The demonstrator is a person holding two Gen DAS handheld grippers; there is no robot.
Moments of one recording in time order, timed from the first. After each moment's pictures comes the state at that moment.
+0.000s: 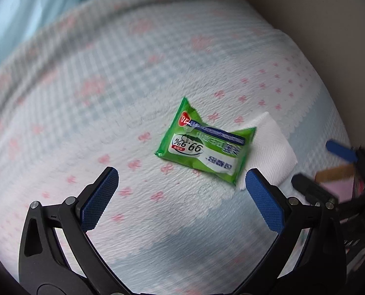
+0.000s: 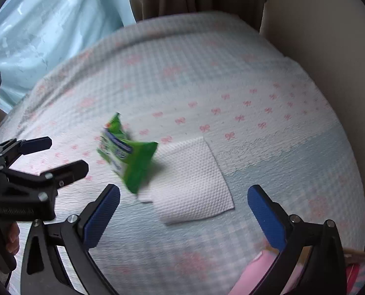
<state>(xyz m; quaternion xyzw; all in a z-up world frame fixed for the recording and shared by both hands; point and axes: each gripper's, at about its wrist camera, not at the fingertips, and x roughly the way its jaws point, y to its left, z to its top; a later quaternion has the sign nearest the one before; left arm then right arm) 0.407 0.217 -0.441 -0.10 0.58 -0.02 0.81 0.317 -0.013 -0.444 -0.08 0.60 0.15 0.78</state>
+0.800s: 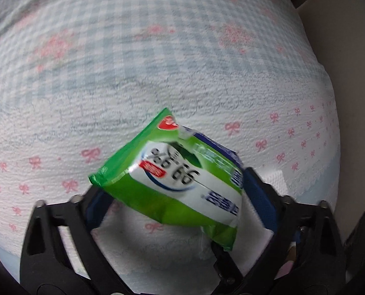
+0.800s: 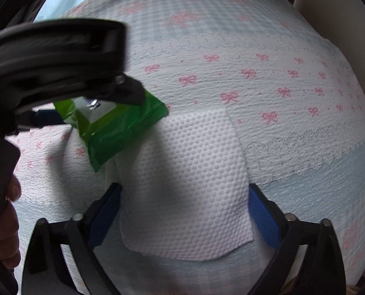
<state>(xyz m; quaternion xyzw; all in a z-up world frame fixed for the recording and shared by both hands) 0.484 0.180 -0.513 -0.24 0.60 0.07 0.76 0.332 0.002 -0.528 -0.14 0.63 0.19 0.74</state>
